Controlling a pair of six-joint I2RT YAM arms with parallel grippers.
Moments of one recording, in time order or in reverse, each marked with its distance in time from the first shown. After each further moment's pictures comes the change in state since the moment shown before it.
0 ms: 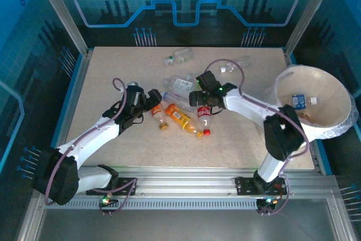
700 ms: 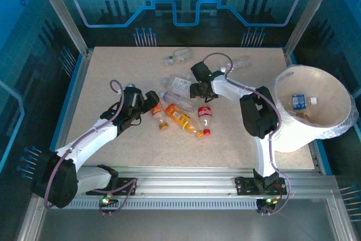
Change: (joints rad) left arm 0.018 -0.028 -0.019 -0.031 0.000 -0.003; right arm -0.079 0.342 0.308 -0.096 0.008 -0.007
